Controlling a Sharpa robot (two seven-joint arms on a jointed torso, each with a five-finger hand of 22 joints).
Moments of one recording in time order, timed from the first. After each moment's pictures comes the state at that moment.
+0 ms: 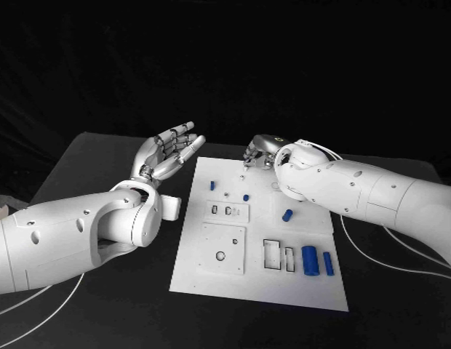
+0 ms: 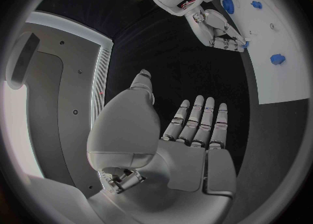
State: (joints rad) left arm 1.25 -0.80 -0.16 1.55 -0.06 -0.62 0.68; left_hand 1.24 -0.12 -0.09 0.30 0.24 0.53 0.16 0.06 0.06 0.47 0.24 0.47 0.07 0.29 0.23 0.67 0.06 0.10 0.35 0.28 0.15 0.07; right arm 1.31 -0.34 -0.15 0.89 -1.34 -0.31 -0.17; right_hand 1.57 0.15 0.04 0.20 0.05 0.94 0.13 0.07 0.07 0.93 0.10 0.06 0.06 1.47 0.01 1.56 1.31 0.01 1.47 0.12 1.55 1.31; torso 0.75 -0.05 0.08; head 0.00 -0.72
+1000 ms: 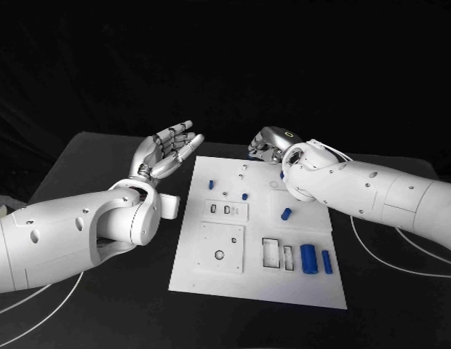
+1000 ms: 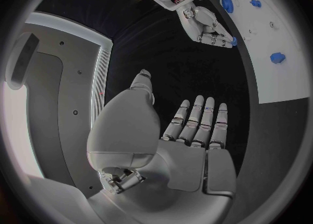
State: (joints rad) left arm 1.25 -0.79 -0.16 1.54 -0.06 -0.62 0.68; left_hand 1.23 -0.12 -0.09 0.30 0.24 0.53 0.16 0.06 0.06 0.47 0.24 0.47 0.07 0.29 0.23 0.67 0.06 0.10 0.35 0.28 0.15 0.07; right arm 1.31 -0.43 -0.15 1.00 -1.32 -0.48 -0.14; right_hand 1.59 0.13 0.08 0.19 0.05 1.04 0.12 0.10 0.09 1.07 0.08 0.07 0.06 1.47 0.01 1.56 1.31 0.01 1.47 0.11 1.55 1.31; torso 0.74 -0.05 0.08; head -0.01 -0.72
